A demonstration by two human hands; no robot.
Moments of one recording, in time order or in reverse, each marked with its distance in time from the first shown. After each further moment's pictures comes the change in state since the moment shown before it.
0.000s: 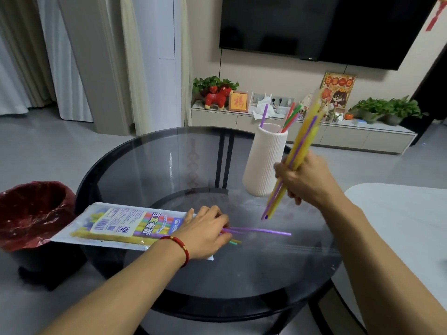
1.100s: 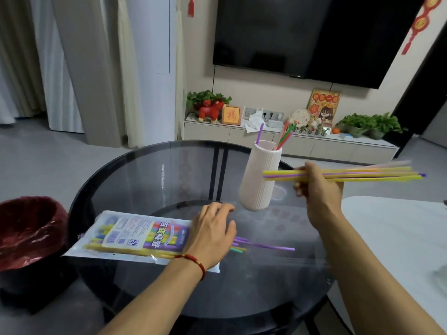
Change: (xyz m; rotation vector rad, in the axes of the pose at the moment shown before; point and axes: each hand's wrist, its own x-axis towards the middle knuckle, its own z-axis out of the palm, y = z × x) left_hand 0.021 0.017 0.000 -0.339 0.490 -0.057; right_hand 0.010 0.020 0.004 0.871 0.471 0.315
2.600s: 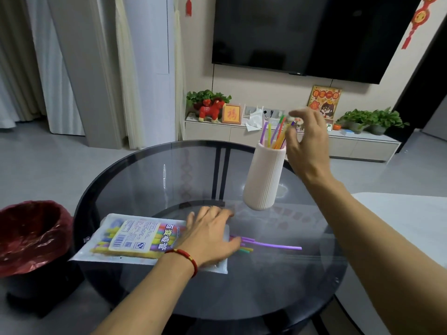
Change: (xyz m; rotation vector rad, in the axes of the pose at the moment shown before) left_hand 0.003 -0.019 -0.024 0.249 -0.265 0.021; right_hand 0.024 -0.050 0.060 -0.737 -0.072 -0.776
